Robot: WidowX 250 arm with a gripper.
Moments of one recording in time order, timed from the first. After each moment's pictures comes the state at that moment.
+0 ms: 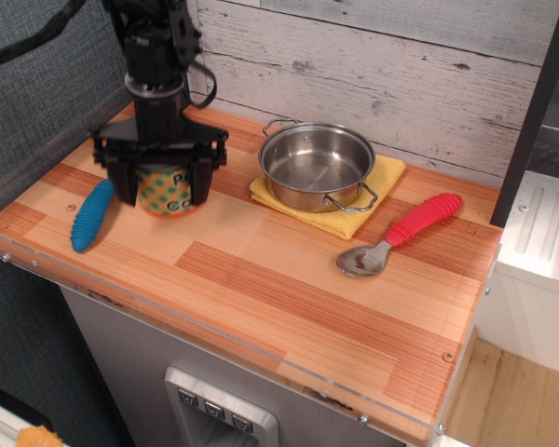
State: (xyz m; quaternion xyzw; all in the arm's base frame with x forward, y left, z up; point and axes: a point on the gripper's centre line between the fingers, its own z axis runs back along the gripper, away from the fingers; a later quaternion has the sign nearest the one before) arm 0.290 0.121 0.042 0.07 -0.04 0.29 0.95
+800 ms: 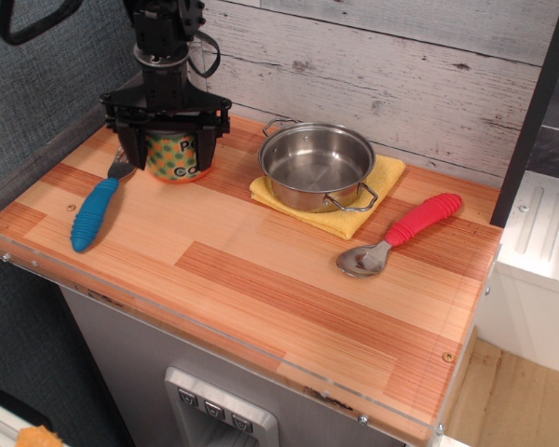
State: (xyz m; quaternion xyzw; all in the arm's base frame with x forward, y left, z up) arm 0.328 0.141 0.042 0.07 -0.07 0.26 0.96
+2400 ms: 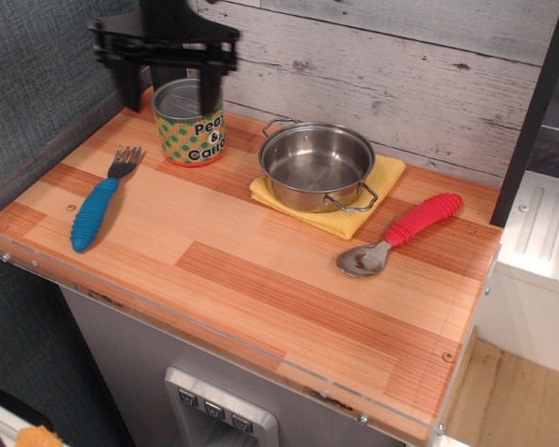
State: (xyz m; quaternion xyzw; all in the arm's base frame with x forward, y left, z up) arm 0.319 0.109 0.110 0.09 -0.09 0.26 0.96
